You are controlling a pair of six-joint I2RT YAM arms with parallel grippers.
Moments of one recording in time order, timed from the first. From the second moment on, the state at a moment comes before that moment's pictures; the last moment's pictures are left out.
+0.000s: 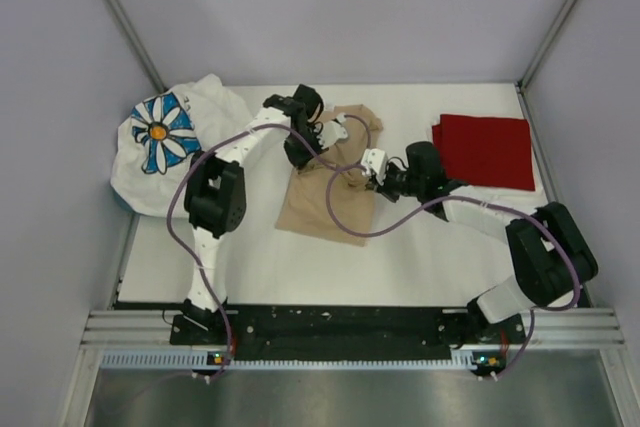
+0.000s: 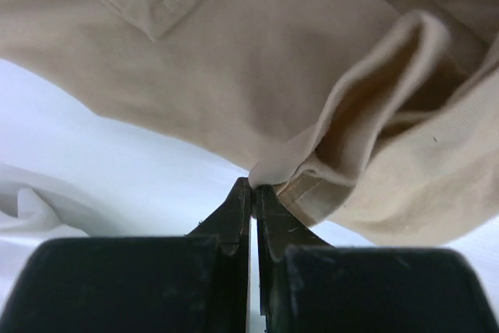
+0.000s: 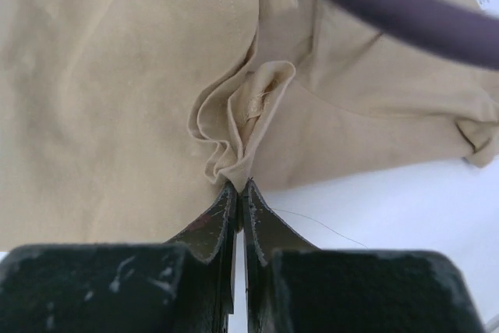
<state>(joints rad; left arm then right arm) -0.46 2.09 1.85 -1.03 0.14 0.73 0.50 1.47 0.75 0.16 -0.50 -0.62</state>
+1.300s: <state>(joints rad) -0.38 1.66 1.34 -0.95 0.43 1.00 0.75 1.35 0.75 -0.04 -0.32 -0.52</state>
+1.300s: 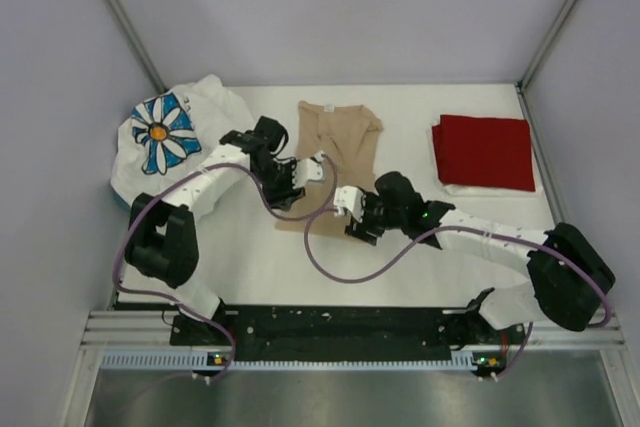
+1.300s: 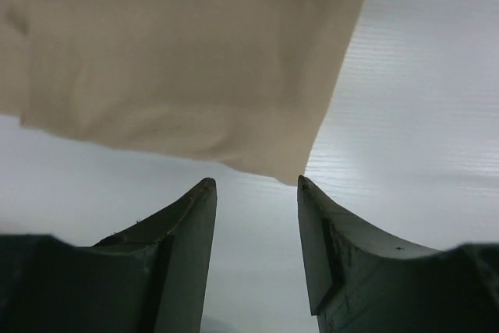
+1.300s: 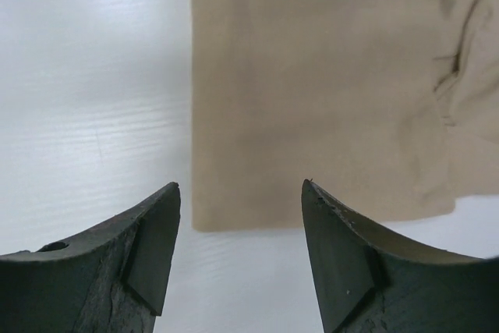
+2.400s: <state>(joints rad) -0.54 1.55 1.01 -0.89 0.25 0.91 0.97 1.29 0.77 -0.34 -0.14 -0.59</state>
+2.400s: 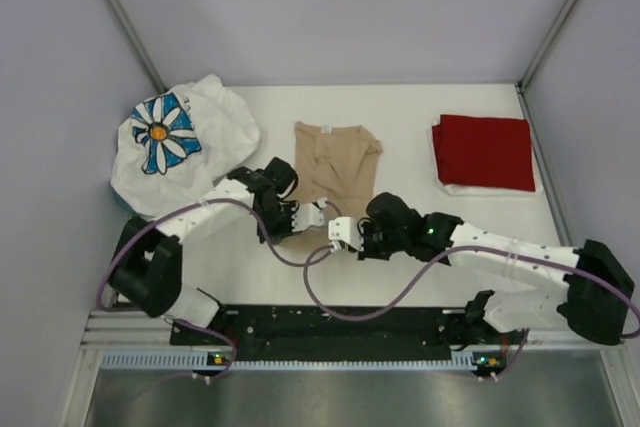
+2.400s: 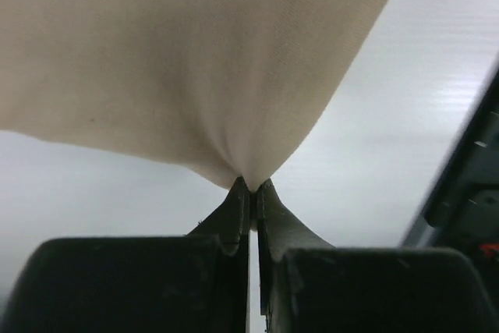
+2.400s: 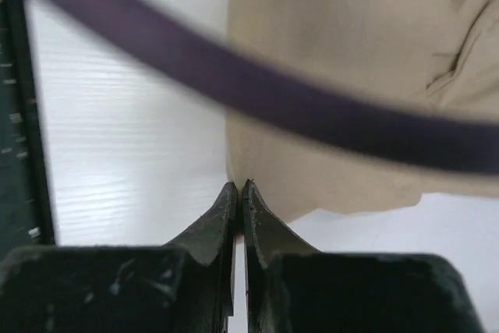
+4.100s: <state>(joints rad) -0.38 2.24 2.06 -1.01 0.19 0.65 0.28 1.93 1.32 -0.37 -0.56 -0.11</state>
